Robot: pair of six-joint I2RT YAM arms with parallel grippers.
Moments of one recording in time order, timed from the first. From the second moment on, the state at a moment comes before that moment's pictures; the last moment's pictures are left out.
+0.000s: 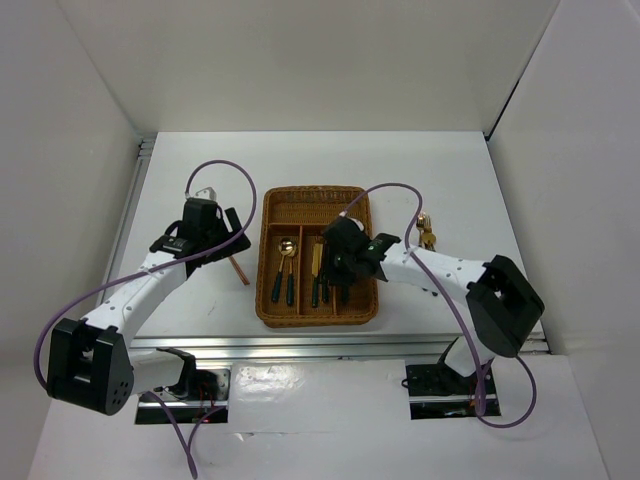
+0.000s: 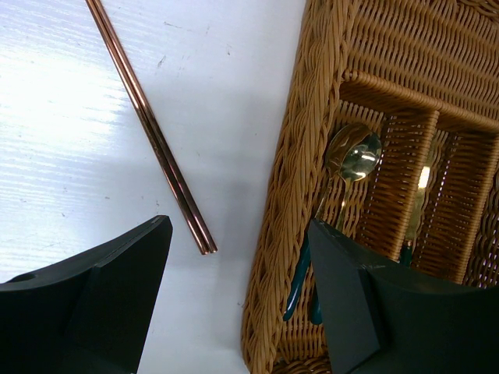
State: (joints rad) left arm -0.23 1.22 0.82 -0.40 -0.04 -0.59; right arm 0.82 1.55 0.99 -0.44 0.03 0.90
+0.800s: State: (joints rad) left arm -0.23 1.21 0.80 -0.38 -0.03 -0.58; right arm 0.31 1.32 1.01 -0.49 0.25 0.66
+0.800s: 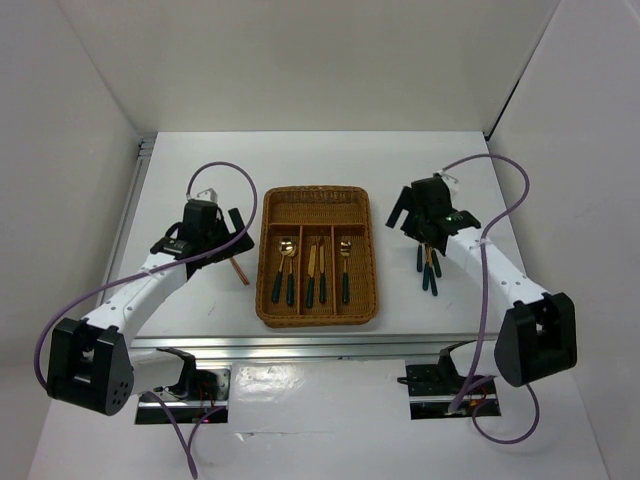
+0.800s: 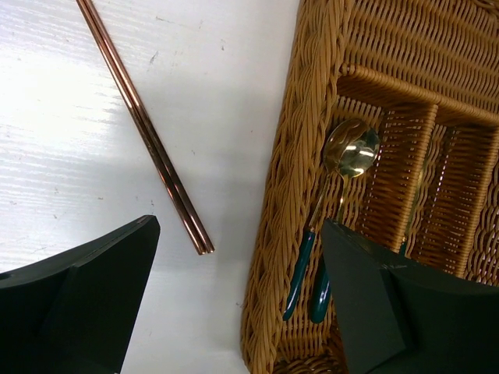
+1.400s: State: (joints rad) left arm -0.23 1.22 0.79 -0.37 -0.02 -0.58; right arm 0.08 1.48 0.86 -0.41 0.07 0.51
